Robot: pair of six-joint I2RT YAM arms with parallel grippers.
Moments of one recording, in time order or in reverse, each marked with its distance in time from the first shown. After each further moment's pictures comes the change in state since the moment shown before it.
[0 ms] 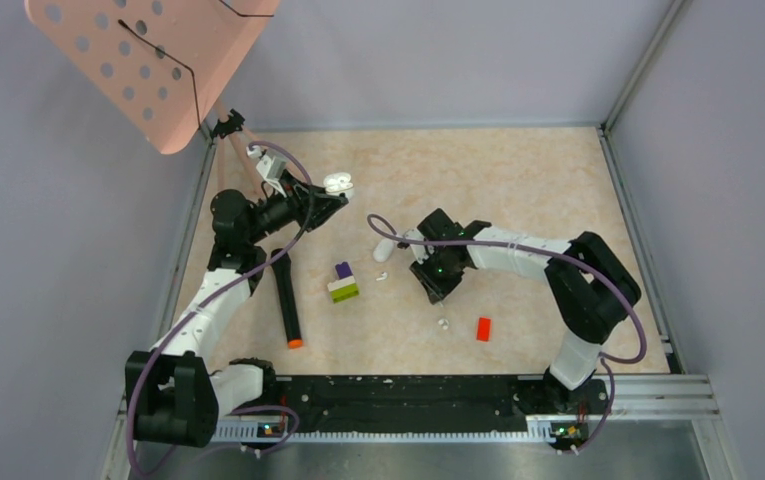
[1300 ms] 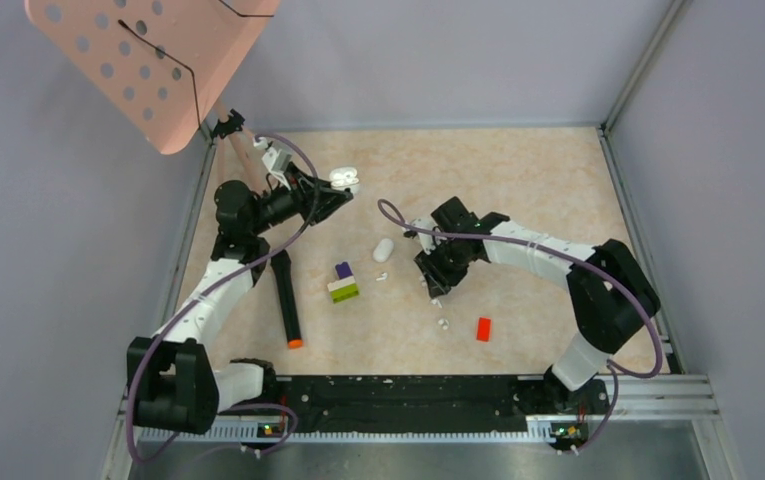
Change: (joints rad) left arm -0.028 0.074 0.068 0.021 0.035 0.001; right arm -0.072 -0.101 0.006 -0.036 -0.137 -0.061
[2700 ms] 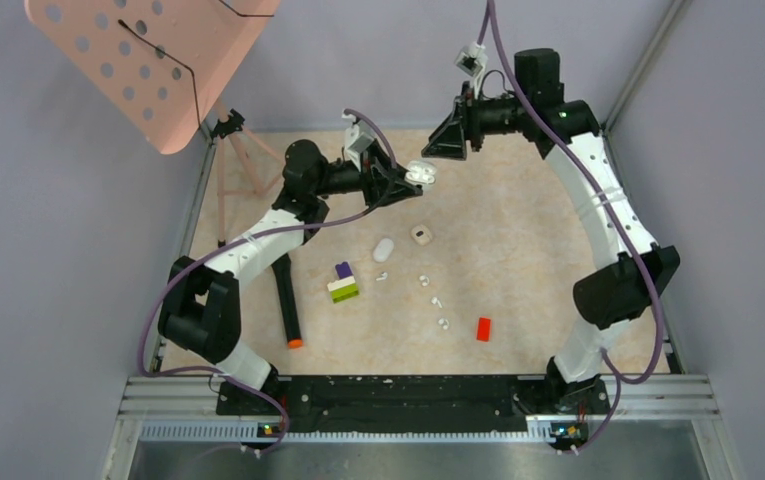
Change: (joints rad) left arm -0.315 0.375 0.369 0.115 0.164 0.102; right arm -0.344 0.118 0.933 -0.126 -0.678 0.090
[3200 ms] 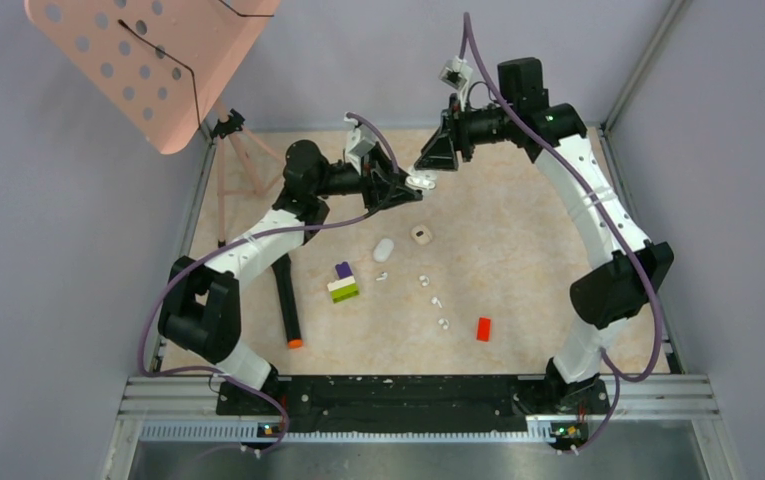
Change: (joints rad) left arm -0.001 0.000 -0.002 0.000 0.047 0.026; right arm 0.043 0.008 -0.023 -0.053 0.038 -0.071
